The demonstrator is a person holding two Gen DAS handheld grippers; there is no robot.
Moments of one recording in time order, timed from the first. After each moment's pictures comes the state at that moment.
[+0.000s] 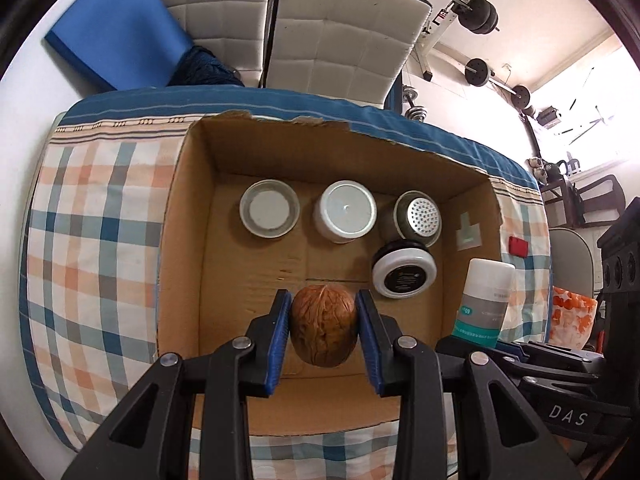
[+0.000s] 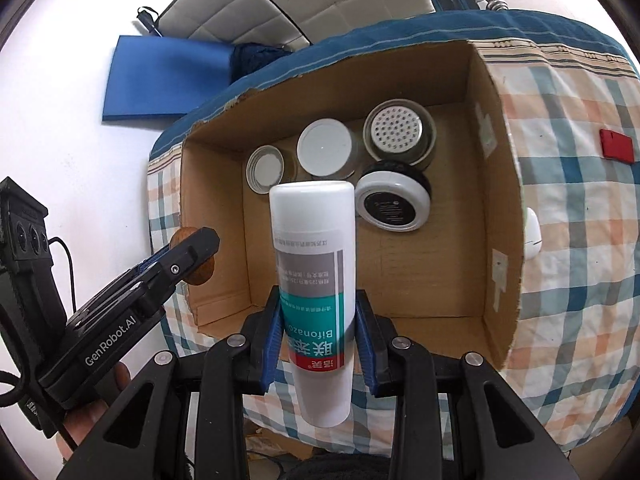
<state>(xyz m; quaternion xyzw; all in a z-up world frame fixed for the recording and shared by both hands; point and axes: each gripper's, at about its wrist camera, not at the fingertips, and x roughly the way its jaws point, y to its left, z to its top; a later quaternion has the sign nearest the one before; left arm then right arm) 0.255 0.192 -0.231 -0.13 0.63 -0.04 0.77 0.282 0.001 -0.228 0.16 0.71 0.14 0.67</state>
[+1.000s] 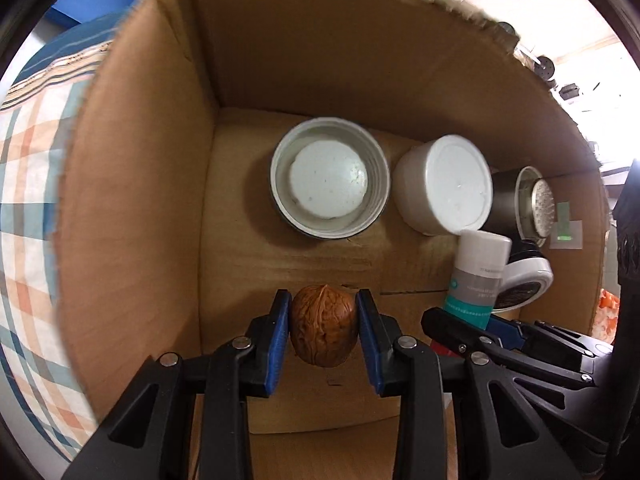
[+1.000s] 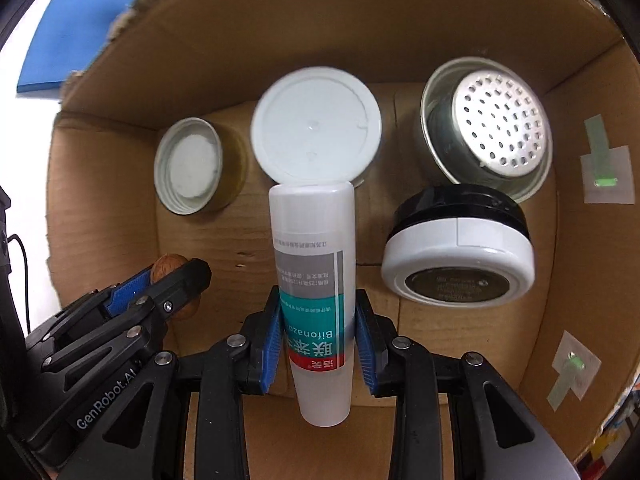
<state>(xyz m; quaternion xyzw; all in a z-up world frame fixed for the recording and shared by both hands) 0.294 0.213 -0.355 -0.13 0.71 -0.04 0.69 0.330 0.081 -0.374 0.07 0.76 0.08 0.65</state>
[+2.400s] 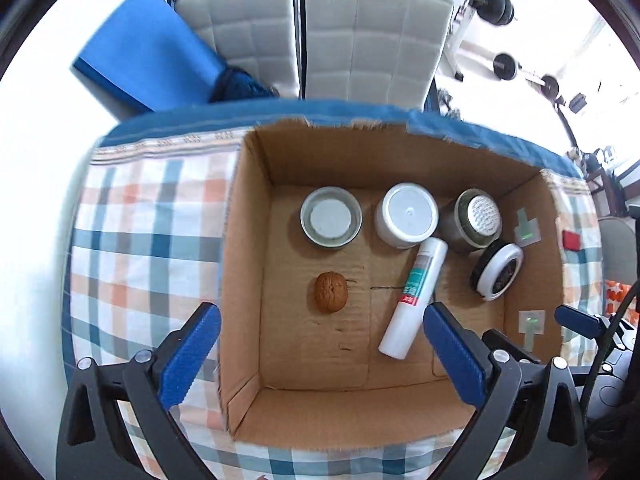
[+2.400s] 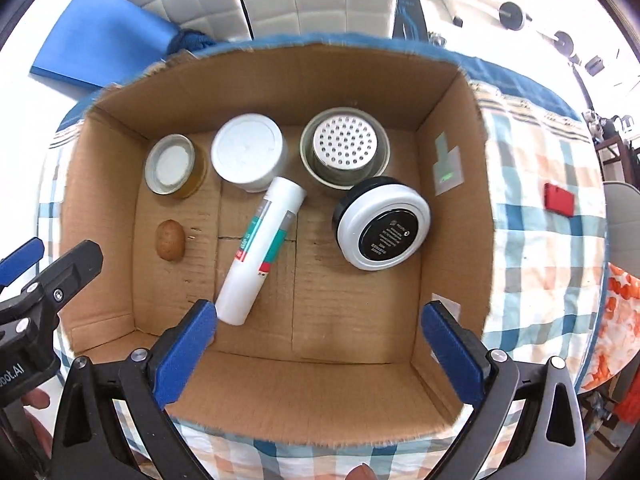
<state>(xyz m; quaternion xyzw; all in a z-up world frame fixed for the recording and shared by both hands) 0.241 0.194 -0.219 -0.05 0.60 0.02 0.80 0.281 0.066 -0.294 -0.02 0.68 0.04 0.73</state>
